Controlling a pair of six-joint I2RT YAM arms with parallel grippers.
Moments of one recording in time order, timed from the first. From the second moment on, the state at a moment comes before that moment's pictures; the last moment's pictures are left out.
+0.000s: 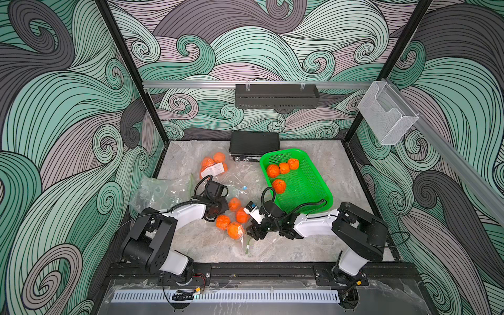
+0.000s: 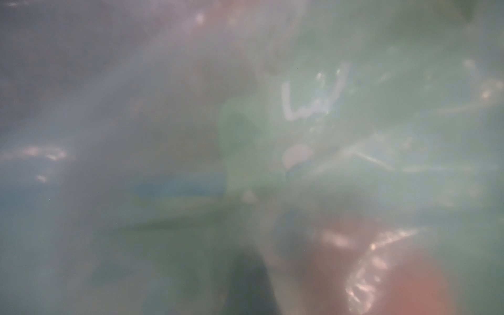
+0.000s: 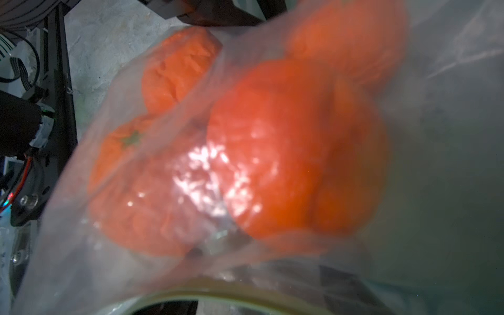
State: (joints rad) left arm -0.40 1.46 0.63 -0.30 -0.01 -0.77; right arm 1.00 1.71 0.67 0.30 -0.24 0.14
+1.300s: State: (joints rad) left arm -0.40 1.46 0.62 -0.30 0.01 -0.72; right arm 0.95 1.84 0.86 0.37 -0.29 0.16
